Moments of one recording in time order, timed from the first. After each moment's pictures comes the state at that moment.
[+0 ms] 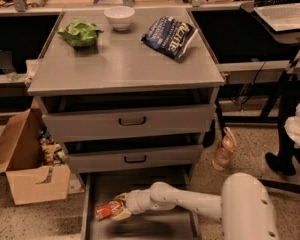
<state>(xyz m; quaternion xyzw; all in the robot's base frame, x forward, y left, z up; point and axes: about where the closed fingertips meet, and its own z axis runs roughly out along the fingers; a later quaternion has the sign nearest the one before) 0.523 0.140 0.216 -0.59 0.66 0.31 0.35</state>
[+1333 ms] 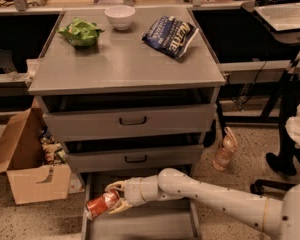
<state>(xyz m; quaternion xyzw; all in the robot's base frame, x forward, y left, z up) 0.491 0.133 0.414 -0.65 0.54 0.30 0.44</state>
